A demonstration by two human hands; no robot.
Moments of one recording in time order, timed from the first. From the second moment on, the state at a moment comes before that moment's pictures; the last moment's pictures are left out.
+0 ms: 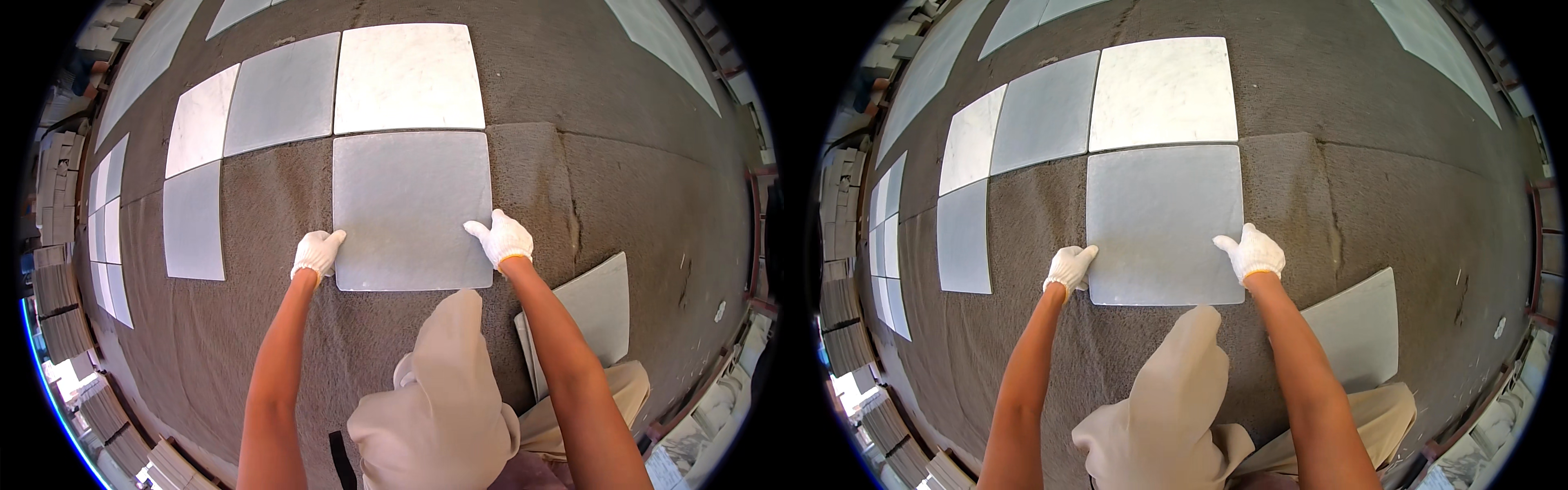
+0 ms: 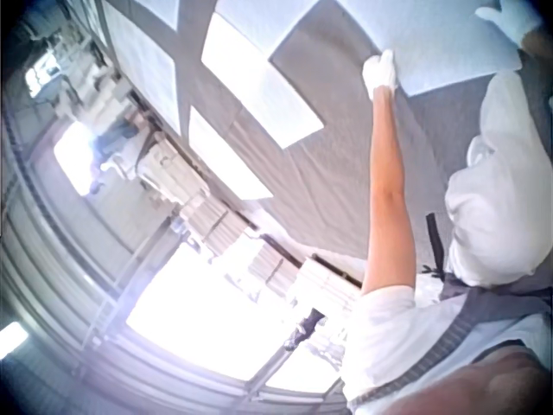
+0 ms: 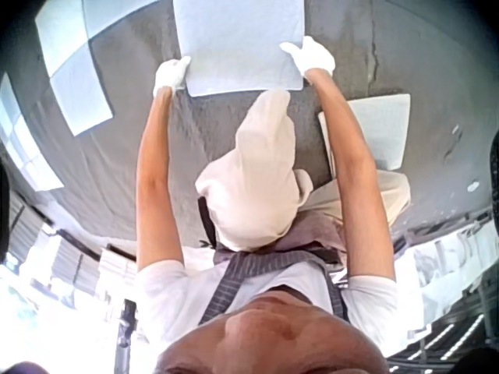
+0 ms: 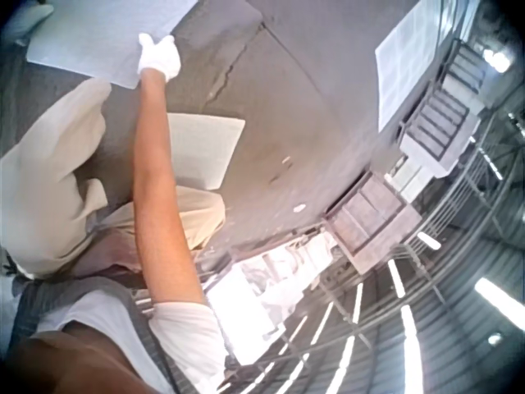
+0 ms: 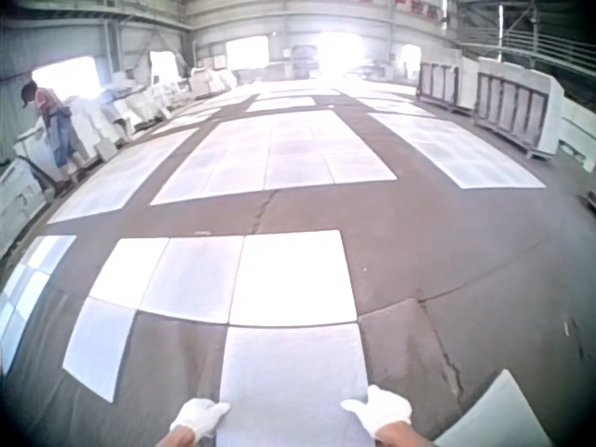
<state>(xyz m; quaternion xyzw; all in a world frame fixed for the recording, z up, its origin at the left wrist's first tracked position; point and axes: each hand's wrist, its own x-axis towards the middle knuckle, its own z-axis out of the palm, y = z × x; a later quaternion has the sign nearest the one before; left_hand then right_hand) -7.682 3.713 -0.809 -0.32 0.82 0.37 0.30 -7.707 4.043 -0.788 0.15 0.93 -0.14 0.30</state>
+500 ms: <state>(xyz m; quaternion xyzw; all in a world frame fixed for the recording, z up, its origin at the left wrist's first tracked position) -7.664 3.714 -0.776 -0.33 0.74 0.50 0.30 -7.697 4.054 -0.791 0.19 0.91 -0.23 0.29</state>
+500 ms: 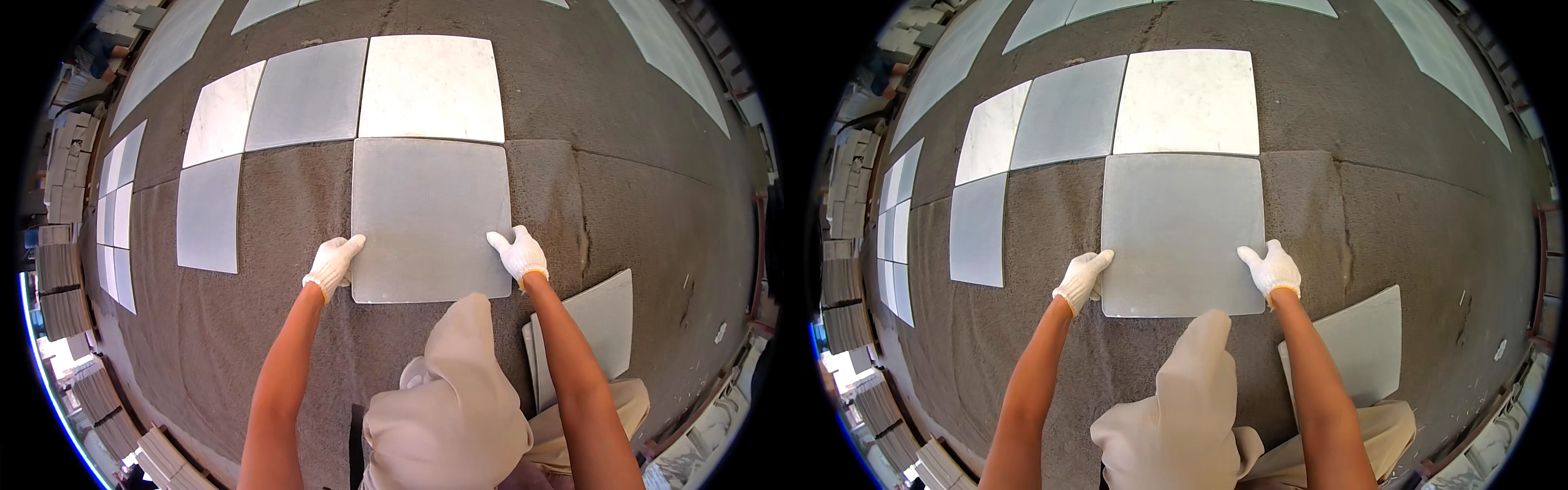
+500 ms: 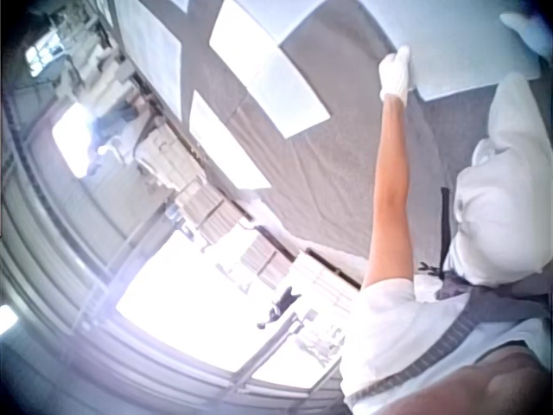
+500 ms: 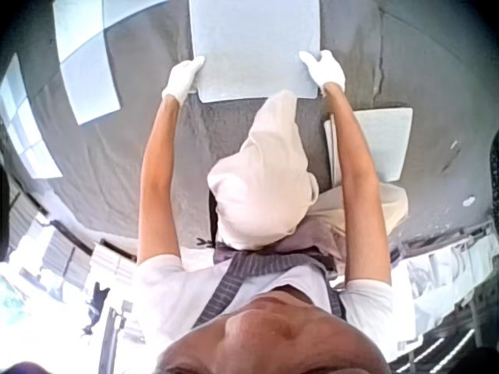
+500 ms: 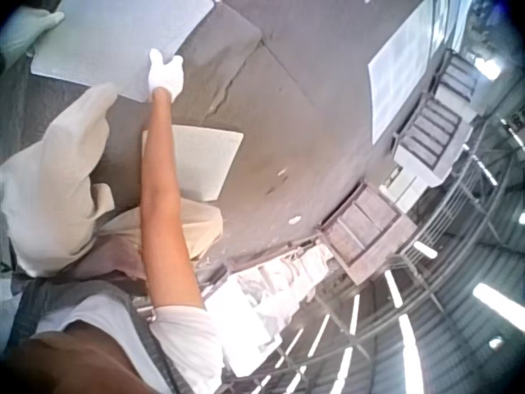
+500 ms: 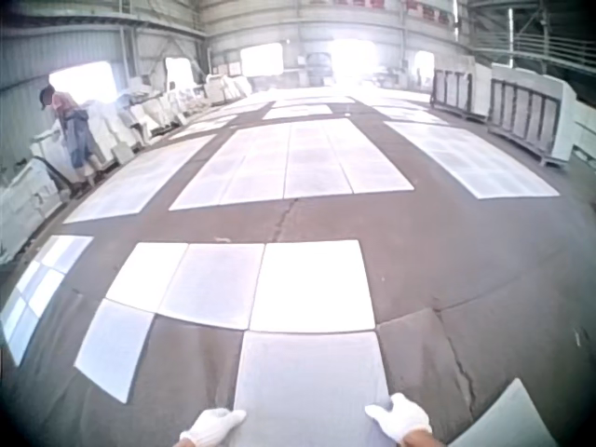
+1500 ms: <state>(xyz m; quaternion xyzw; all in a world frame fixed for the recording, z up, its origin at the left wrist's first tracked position) -7.697 3.946 -0.621 -0.09 0.52 0.78 0.33 -7.540 4.273 -0.566 0.20 0.35 -0.91 0.11</state>
